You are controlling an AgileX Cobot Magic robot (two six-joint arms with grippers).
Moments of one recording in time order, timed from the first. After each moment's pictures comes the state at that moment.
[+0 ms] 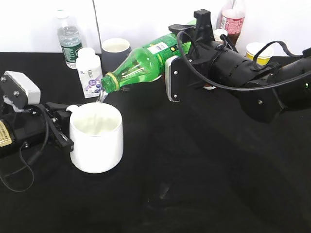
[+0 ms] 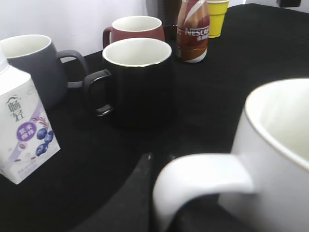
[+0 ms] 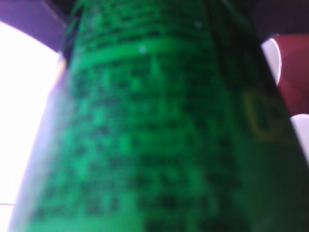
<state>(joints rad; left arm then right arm) -0.16 1.86 -0.43 0.68 -1.15 -0.12 0.52 1.92 -0.91 -0.05 -0.93 -1.57</state>
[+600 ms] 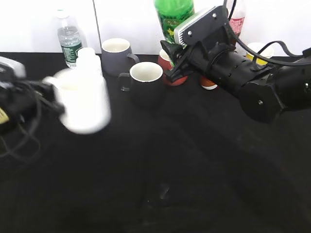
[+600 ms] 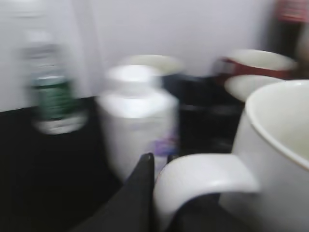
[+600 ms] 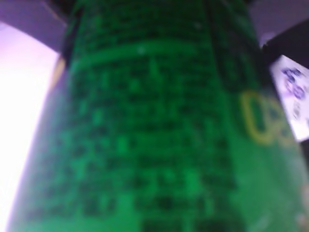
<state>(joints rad) -0.16 1.86 -0.49 0.28 -1.14 -0.10 0.52 1.92 -0.91 -0.06 -0.93 -0.29</state>
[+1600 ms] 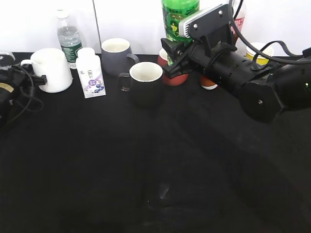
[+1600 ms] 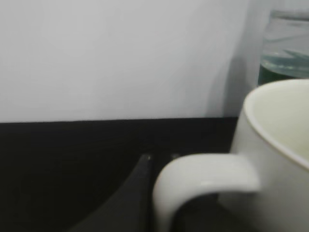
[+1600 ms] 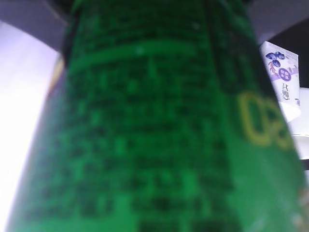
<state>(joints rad) 0.07 2.43 -1.20 0.09 -1.09 -0.01 0.52 1.92 -0.91 -0.06 -0.93 -0.17</state>
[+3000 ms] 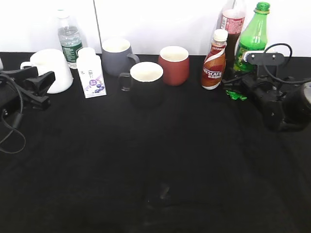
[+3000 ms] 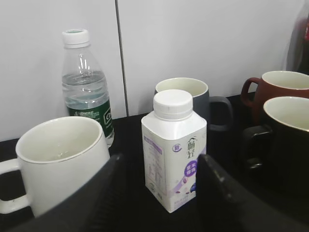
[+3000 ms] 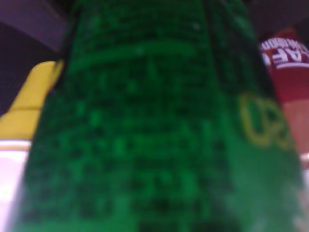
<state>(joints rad) -0.06 1.86 -0.48 0.35 -1.21 -0.07 0.19 2.32 -1.04 0.12 -1.03 -0.02</state>
